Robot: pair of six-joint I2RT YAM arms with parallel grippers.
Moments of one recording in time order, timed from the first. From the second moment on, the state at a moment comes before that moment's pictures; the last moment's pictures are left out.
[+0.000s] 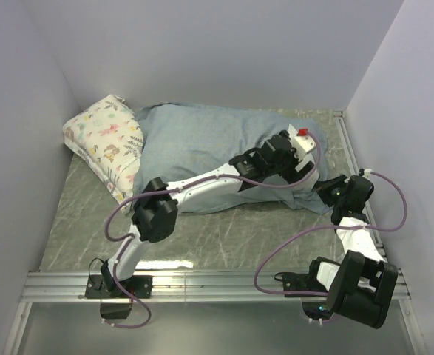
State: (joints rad) left arm -1.05 2.17 2.01 -0.15 -0.09 0.07; right arm -0.38 1.06 0.40 0.13 -0.35 0.78
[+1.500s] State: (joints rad) left arm -1.11 2.51 2.30 -0.07 -0.56 0.36; right arm -0.33 1.00 0.54 -0.06 -0.27 0.72
